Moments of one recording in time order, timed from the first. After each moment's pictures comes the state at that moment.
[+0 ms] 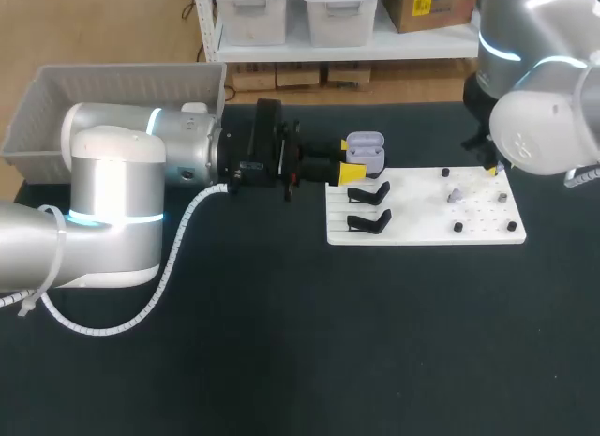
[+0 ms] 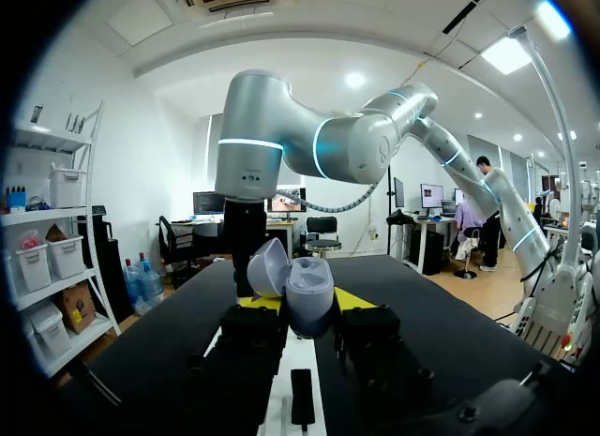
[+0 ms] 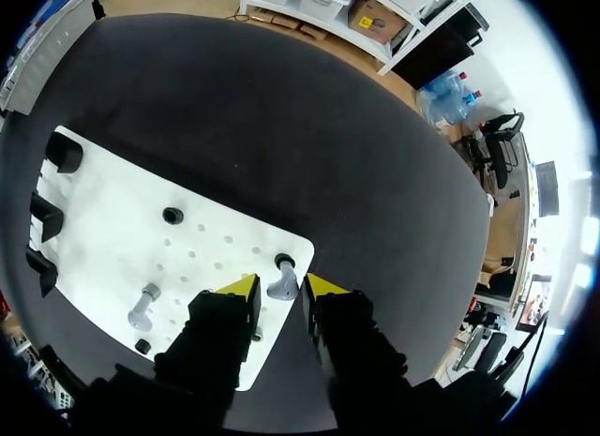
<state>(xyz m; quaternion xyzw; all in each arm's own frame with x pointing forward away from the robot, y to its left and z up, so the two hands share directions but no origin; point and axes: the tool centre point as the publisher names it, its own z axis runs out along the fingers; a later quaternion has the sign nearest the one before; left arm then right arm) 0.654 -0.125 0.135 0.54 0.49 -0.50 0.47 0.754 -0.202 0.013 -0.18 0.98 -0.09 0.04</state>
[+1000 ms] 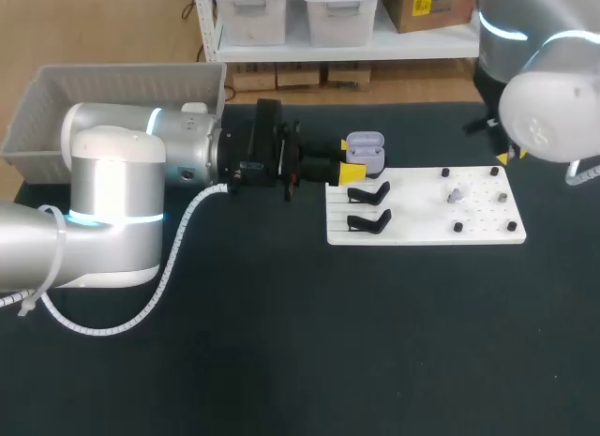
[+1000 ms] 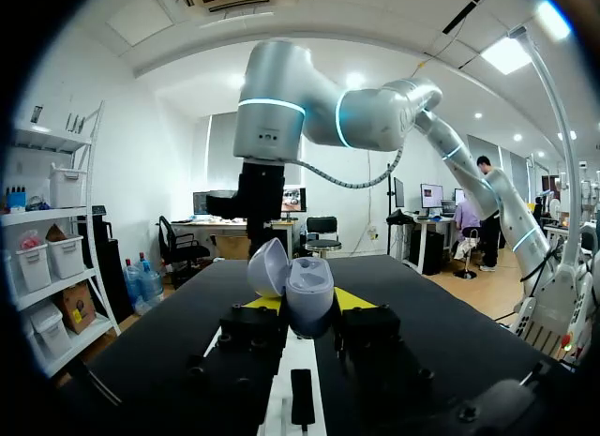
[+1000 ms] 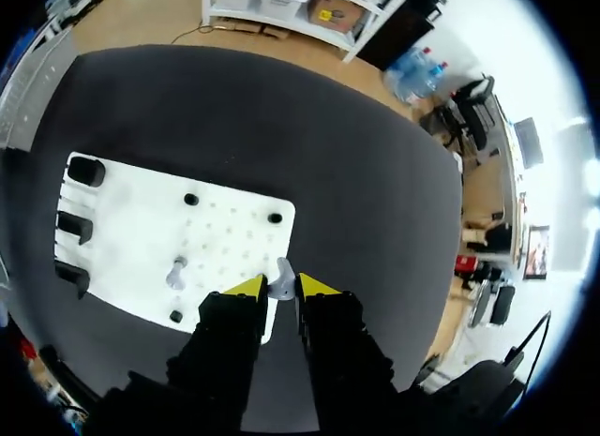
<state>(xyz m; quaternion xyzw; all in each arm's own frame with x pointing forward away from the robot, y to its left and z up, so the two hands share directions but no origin) 0.654 -0.125 0.135 0.54 0.49 -0.50 0.47 0.720 -0.198 0.072 -0.07 0.99 -0.11 0.05</state>
